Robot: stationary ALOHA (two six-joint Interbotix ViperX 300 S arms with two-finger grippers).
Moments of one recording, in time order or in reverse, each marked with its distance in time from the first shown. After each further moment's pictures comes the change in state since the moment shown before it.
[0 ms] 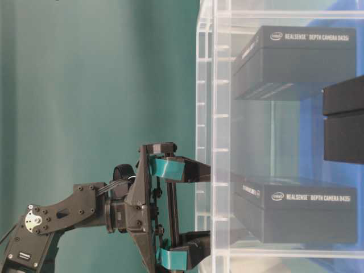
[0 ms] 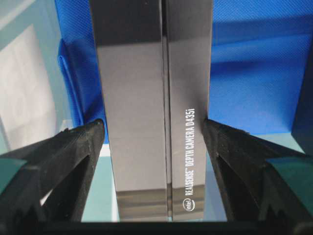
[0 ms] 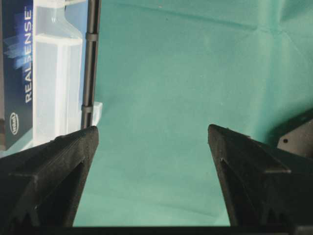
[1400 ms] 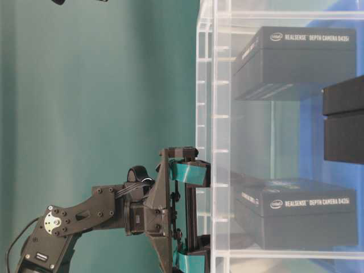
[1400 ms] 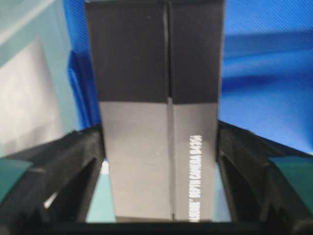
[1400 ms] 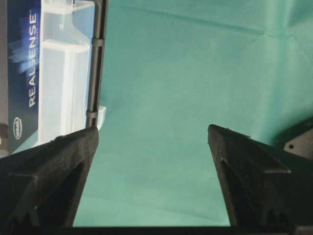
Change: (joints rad) left arm 0.000 0.021 0.051 -0.008 -0.043 0.008; right arm 0.000 0.020 -0.002 0.000 -0.023 -0.005
